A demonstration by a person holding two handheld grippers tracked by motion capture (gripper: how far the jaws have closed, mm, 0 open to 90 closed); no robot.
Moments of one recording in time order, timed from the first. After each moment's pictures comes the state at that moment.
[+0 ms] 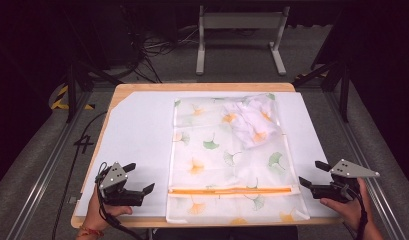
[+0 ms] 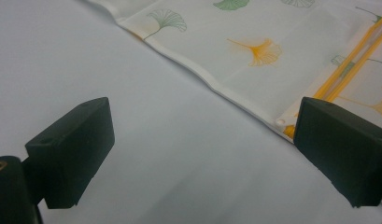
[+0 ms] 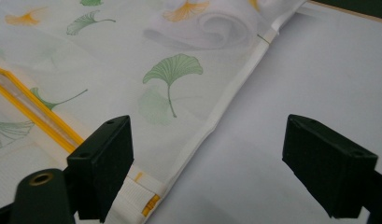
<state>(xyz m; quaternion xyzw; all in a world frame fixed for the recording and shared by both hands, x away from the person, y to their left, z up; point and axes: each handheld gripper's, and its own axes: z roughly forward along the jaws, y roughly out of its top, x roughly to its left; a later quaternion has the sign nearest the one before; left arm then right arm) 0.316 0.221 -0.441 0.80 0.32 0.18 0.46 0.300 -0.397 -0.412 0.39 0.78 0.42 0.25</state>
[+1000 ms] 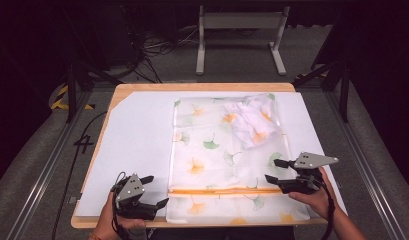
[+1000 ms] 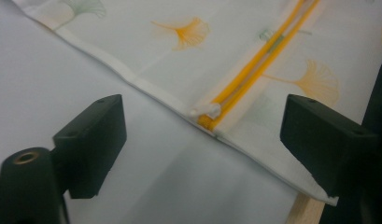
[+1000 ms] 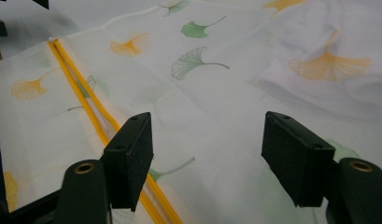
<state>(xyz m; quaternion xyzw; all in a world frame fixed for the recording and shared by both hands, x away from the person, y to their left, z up) 0.291 0.180 -0.446 0.85 0.27 0.14 0.44 0.328 -0.305 -0.404 0.29 0.83 0.45 0.15</state>
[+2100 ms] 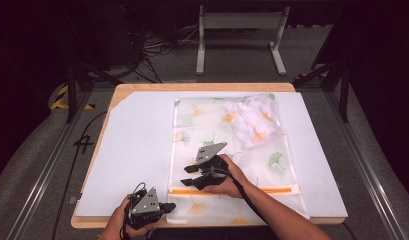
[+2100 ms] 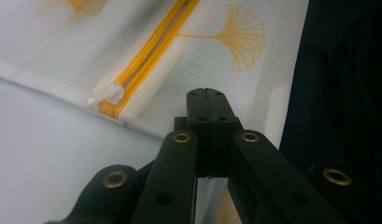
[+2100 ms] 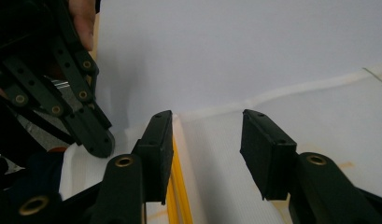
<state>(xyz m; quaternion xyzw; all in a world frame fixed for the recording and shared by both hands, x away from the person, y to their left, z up) 0.278 0.157 -0.461 0.90 0.16 0.07 0.41 0.374 -0.080 -0.416 0.13 0.89 0.44 0.01</state>
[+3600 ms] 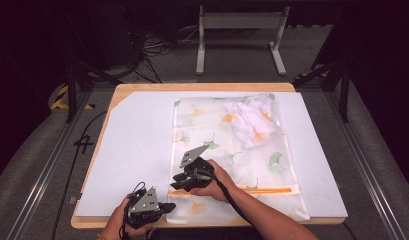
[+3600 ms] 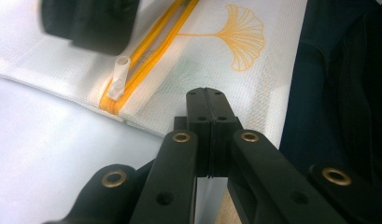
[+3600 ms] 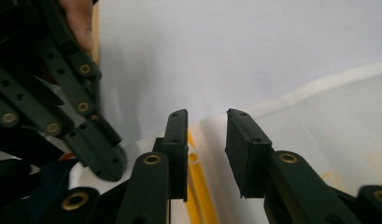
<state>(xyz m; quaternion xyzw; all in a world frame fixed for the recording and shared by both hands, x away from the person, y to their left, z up) 0.281 0.159 -0.462 0.89 0.16 0.06 0.41 0.373 -0.051 -0.430 0.16 0.90 0.41 -0.04</state>
